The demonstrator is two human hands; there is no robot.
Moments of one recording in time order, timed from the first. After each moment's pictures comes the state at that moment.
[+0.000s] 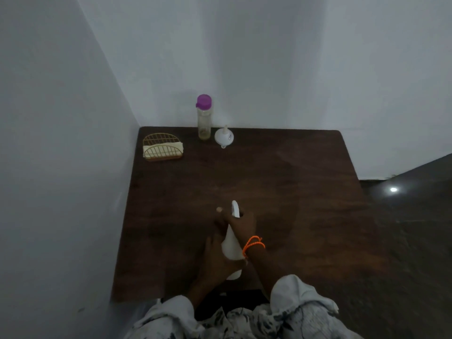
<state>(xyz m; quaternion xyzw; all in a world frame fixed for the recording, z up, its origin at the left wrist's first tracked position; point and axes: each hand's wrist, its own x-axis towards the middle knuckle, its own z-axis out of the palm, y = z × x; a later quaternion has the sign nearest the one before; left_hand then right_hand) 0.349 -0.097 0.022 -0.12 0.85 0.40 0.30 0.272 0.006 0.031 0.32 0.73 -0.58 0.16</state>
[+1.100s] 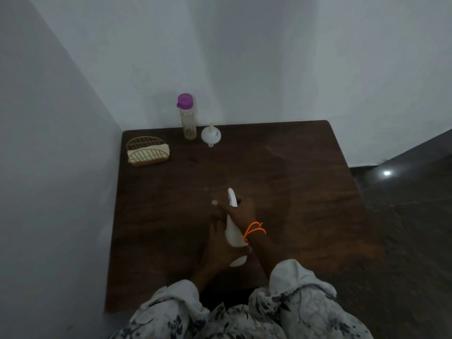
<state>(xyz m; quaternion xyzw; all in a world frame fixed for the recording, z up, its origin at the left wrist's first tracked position) 0.310 -0.067 0.014 -0.06 0.85 0.44 0.28 0.244 0.042 0.039 0.25 0.78 -0.55 0.14</state>
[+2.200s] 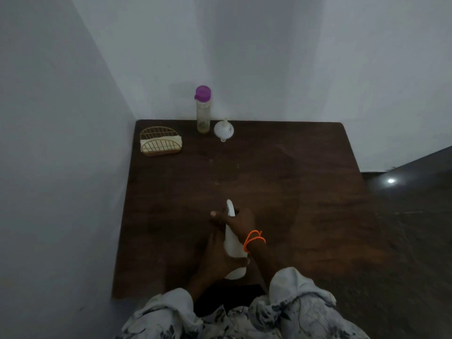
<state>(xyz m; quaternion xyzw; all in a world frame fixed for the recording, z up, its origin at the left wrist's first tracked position) 0.344 -0.105 0.006 -0.09 0.83 0.45 0.32 0.269 0.007 0.017 0.26 0.77 -0.53 0.22</state>
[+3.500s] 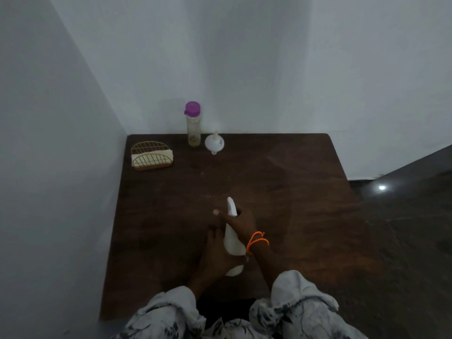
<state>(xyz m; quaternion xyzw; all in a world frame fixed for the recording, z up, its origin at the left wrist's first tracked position) 0.313 -0.081 0.020 -0.05 0.85 0.43 0.29 0.251 0.031 0.046 0.25 0.77 -0.56 0.18</state>
